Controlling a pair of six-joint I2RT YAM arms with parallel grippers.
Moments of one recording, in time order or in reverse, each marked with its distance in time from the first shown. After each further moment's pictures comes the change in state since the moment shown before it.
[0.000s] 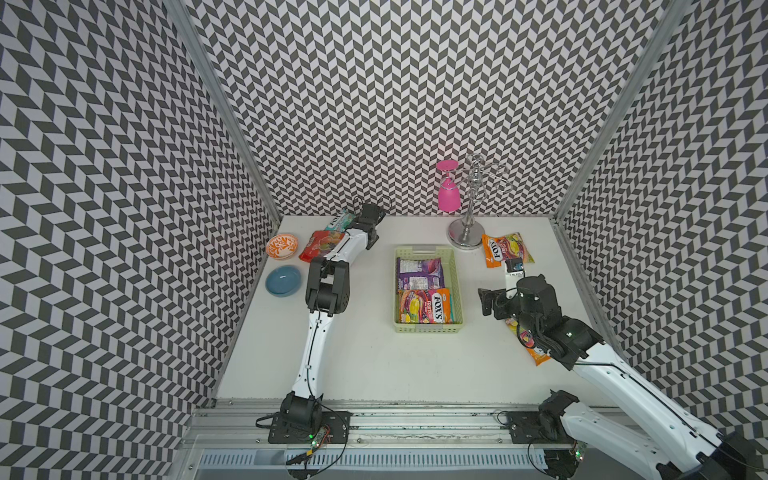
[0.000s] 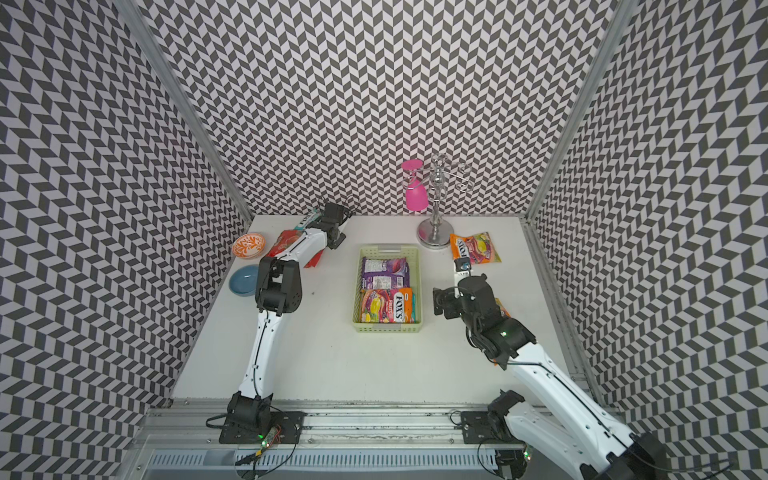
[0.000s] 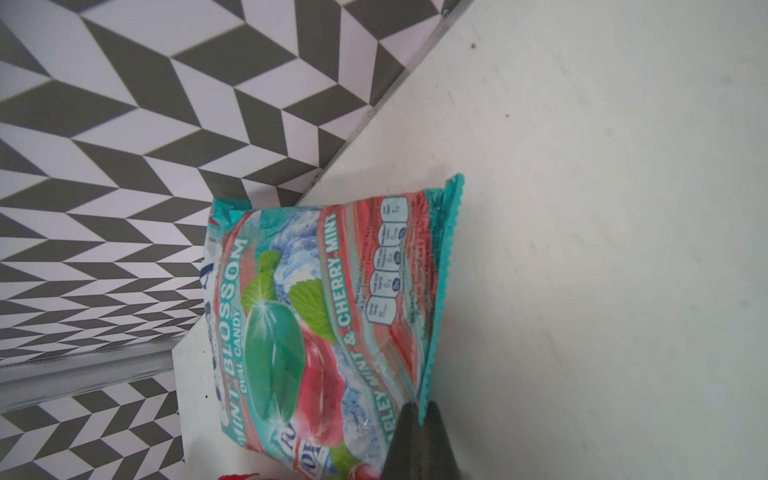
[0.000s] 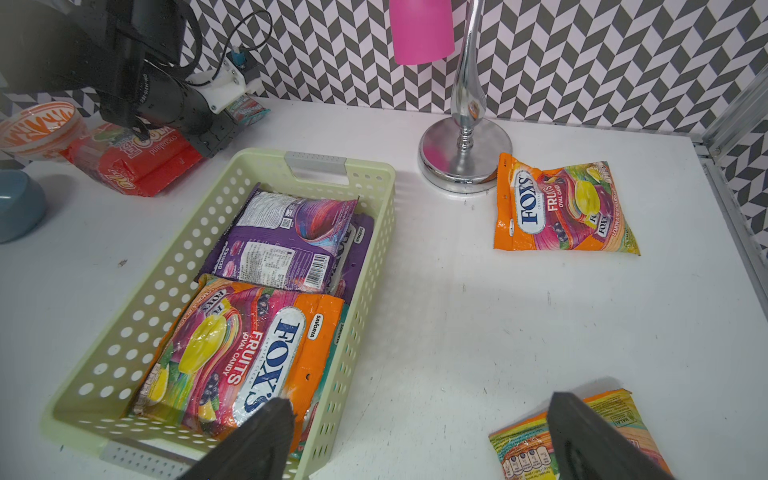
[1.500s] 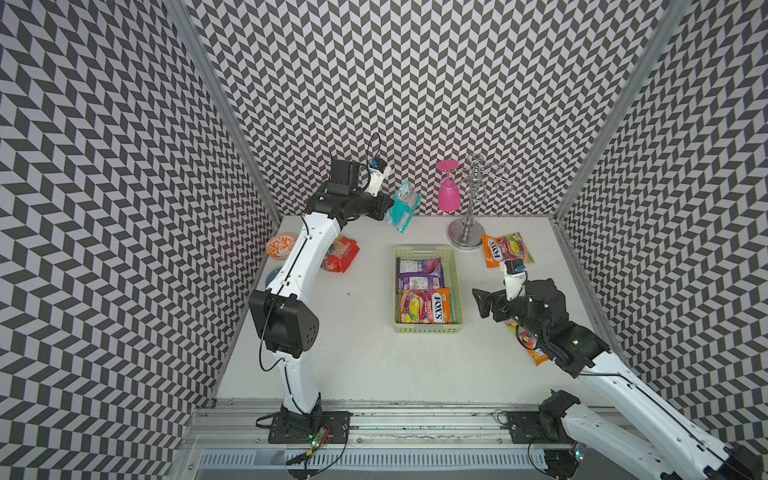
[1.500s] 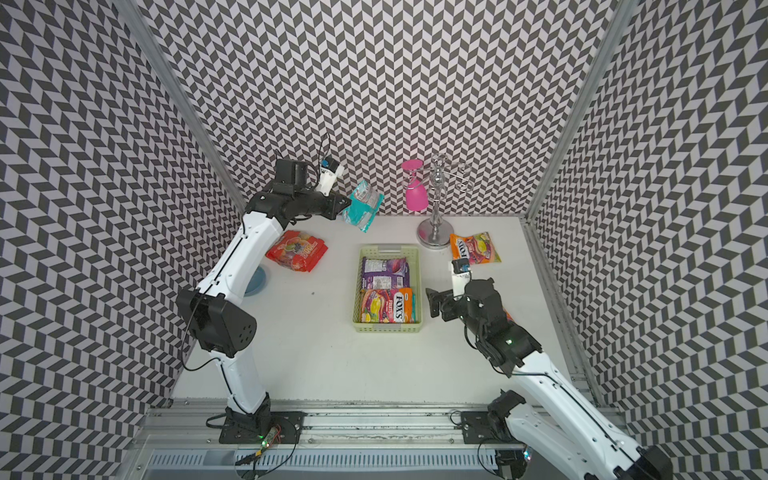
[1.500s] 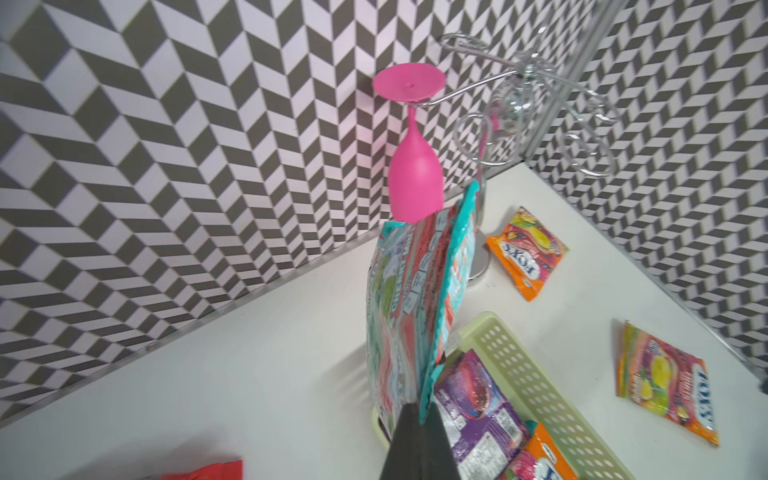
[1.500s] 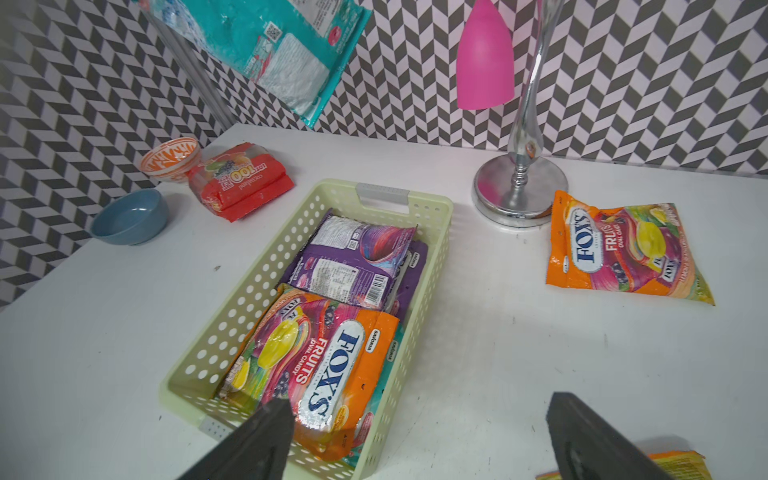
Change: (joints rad) left arm -0.035 -0.710 -0.206 -0.192 0.918 -0.439; right arm -0.001 -0.064 -0.037 0.096 -0.185 -0.015
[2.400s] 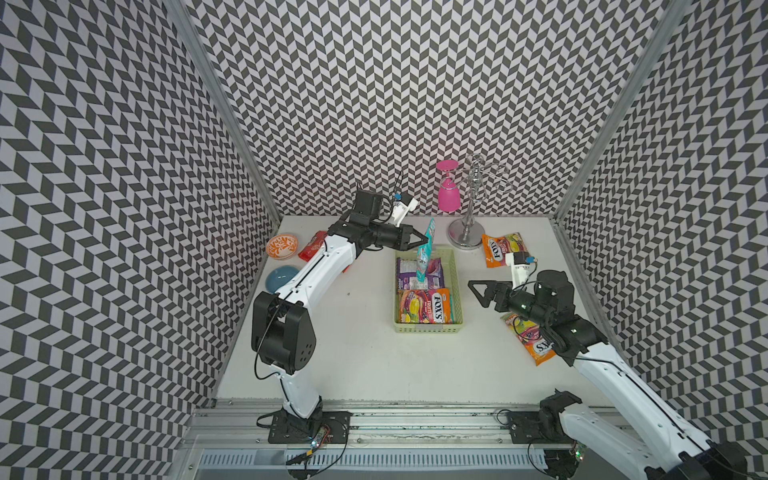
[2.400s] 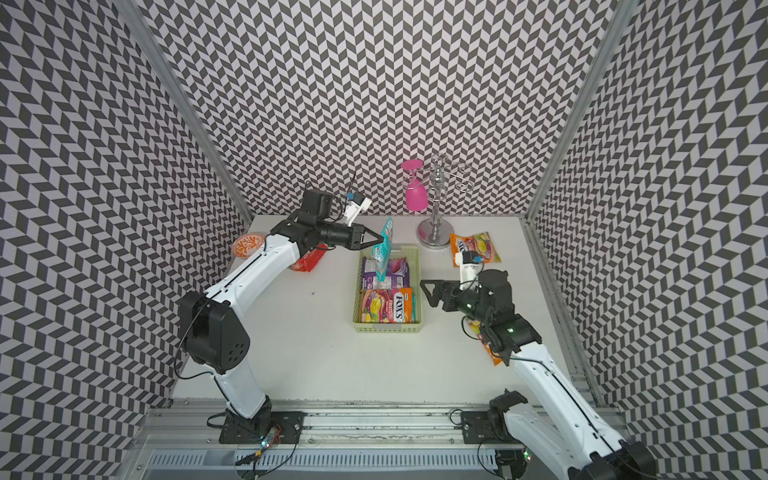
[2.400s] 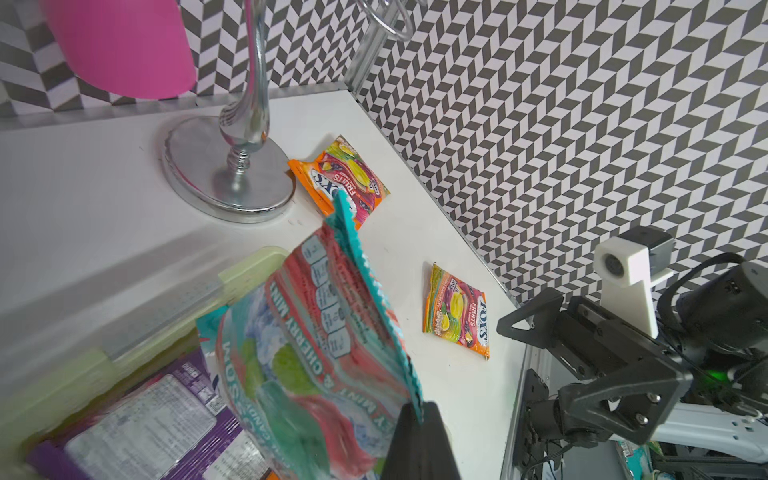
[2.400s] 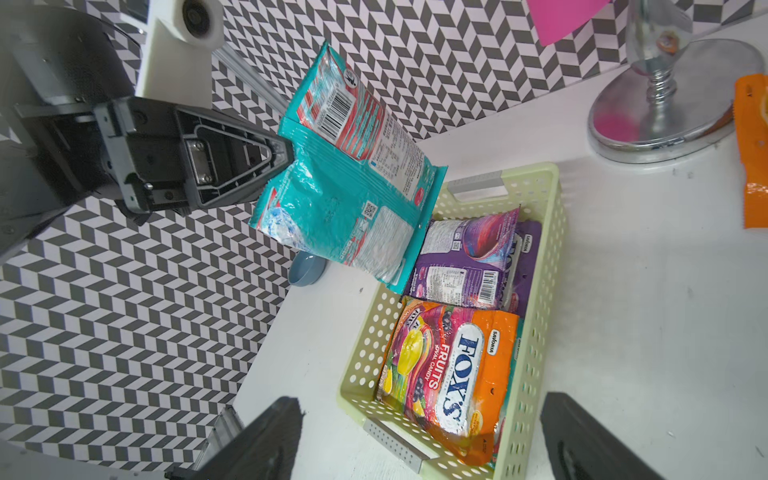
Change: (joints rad) left arm -0.138 -0.088 -0.389 0.248 0.360 -0.283; right arm -0.211 0.058 -0.018 0.127 -0.481 0.342
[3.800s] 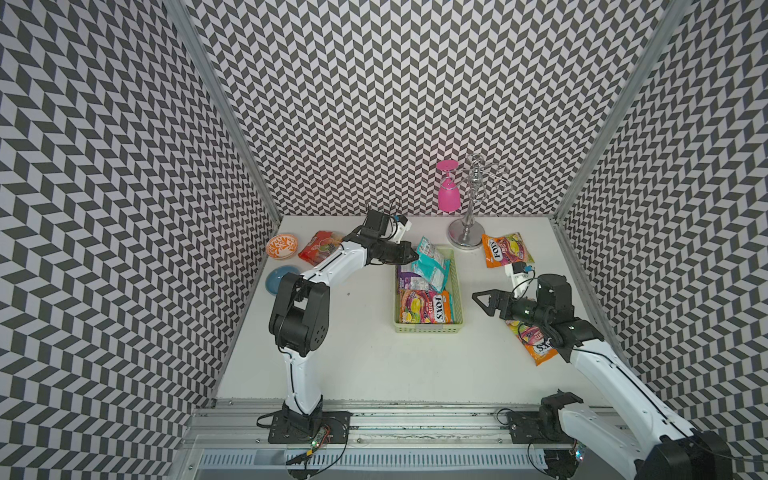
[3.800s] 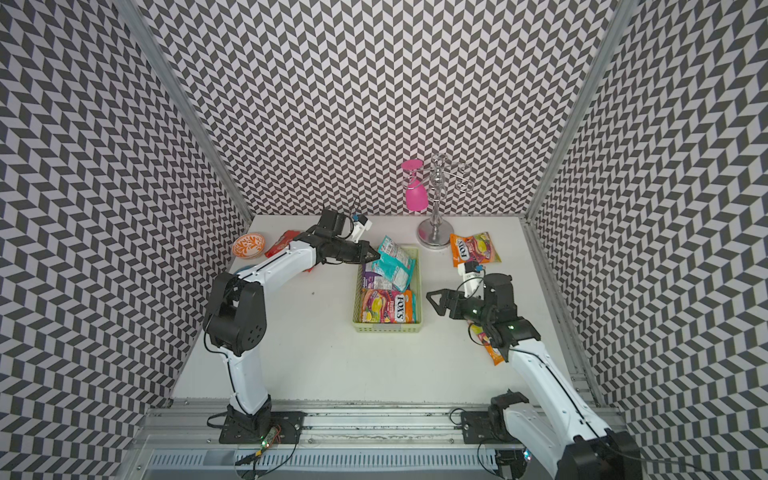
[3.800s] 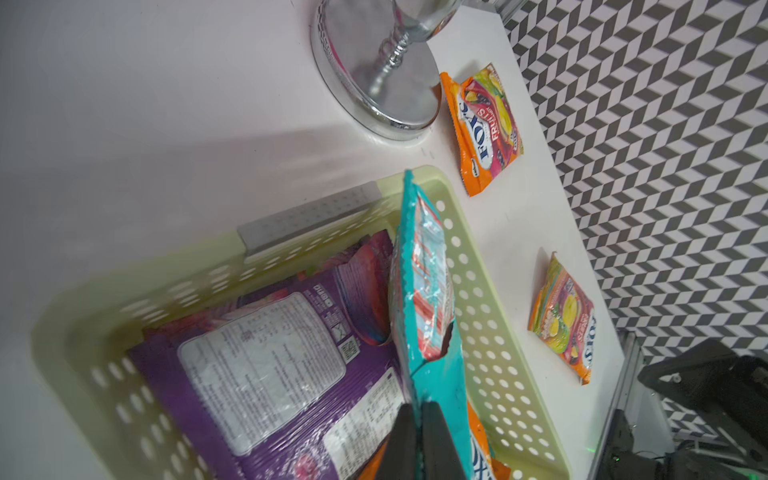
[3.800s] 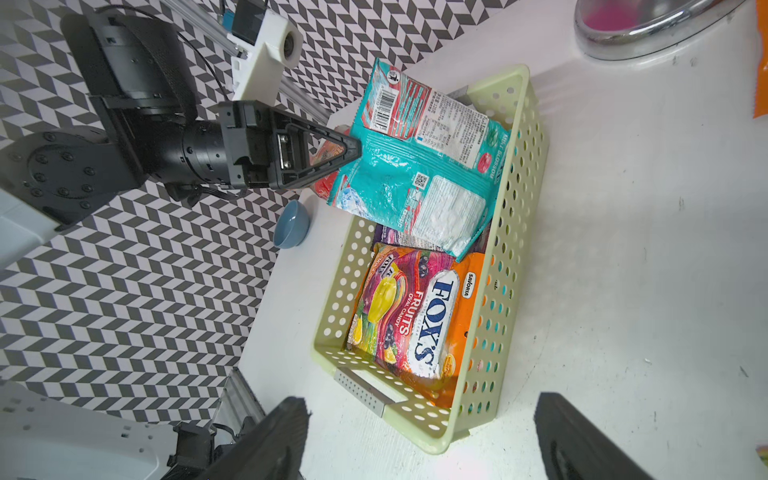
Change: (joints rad) left arm 0.024 0.132 -0.135 0.067 -0.237 -0.053; right arm -0.111 0.075 -0.070 -0.039 -0.183 -0.055
